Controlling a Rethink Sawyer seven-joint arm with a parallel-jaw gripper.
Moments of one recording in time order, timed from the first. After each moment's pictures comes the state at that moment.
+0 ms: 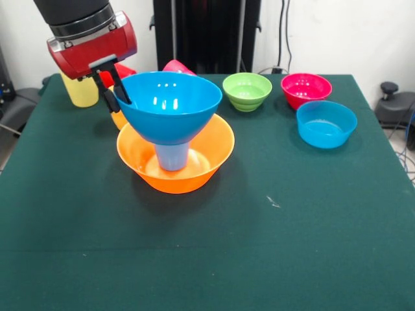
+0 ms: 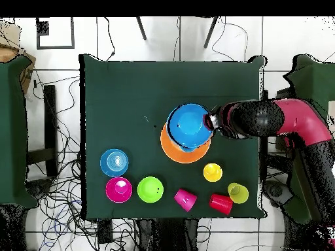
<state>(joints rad) -1.16 -0.50 1.12 1.58 -0.71 1.09 1.43</state>
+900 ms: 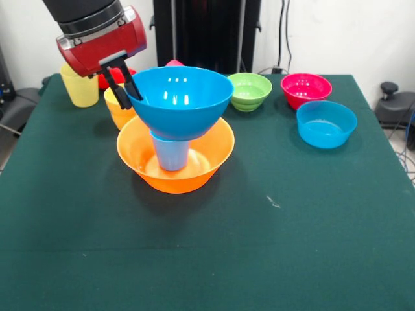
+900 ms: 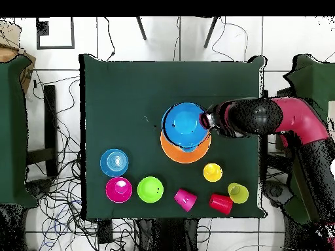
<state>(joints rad) -1.15 -0.50 1.12 1.58 -0.67 1.09 1.43</state>
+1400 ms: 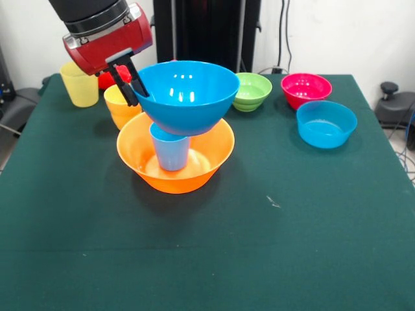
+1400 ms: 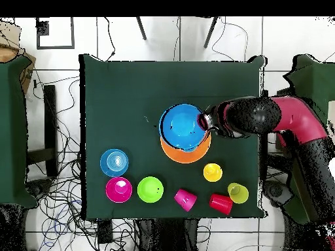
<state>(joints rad) -1.14 -0.50 1.11 1.58 -0.64 1.11 1.43</state>
